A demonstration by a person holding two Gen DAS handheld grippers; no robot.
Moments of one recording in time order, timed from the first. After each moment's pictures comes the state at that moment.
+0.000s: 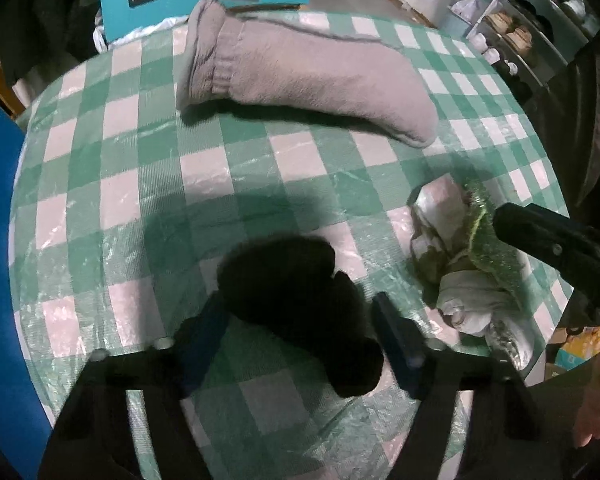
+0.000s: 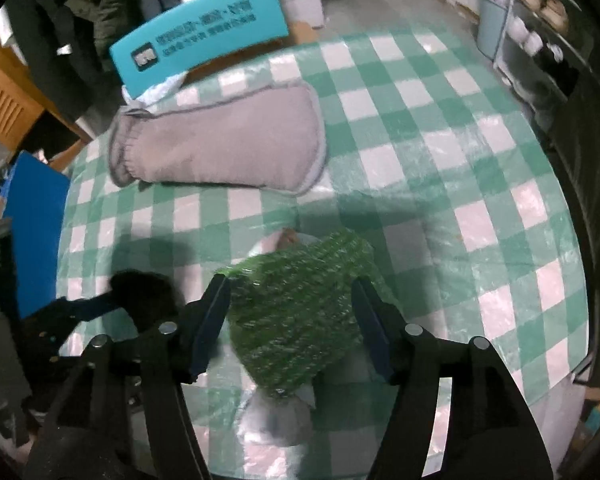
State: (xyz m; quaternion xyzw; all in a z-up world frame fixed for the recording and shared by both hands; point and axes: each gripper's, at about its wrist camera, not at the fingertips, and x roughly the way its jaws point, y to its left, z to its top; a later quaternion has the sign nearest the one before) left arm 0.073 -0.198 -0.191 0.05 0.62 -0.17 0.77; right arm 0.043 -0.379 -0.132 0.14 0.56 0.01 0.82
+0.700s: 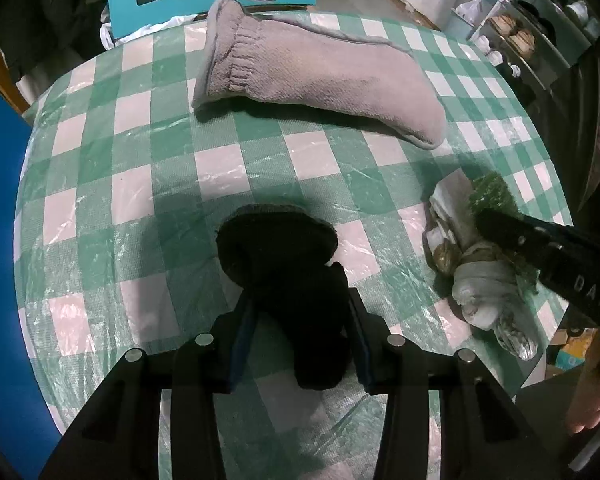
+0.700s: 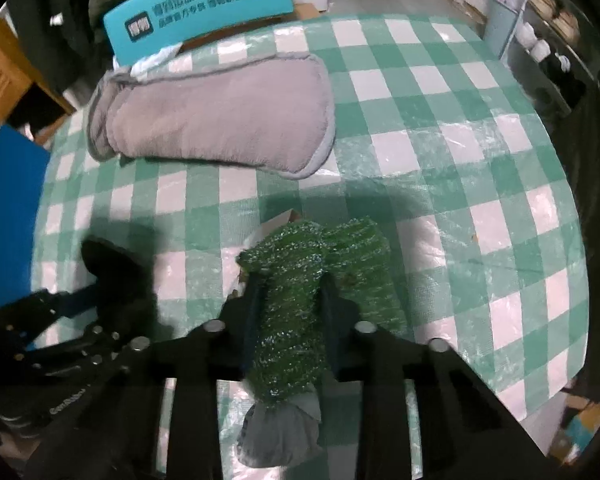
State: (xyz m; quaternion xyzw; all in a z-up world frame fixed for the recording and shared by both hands) left arm 0.073 -0.191 -0.189 0.05 0.61 -0.17 0.77; right arm 0.056 -0.373 -0.154 0.10 0.59 0.01 0.80
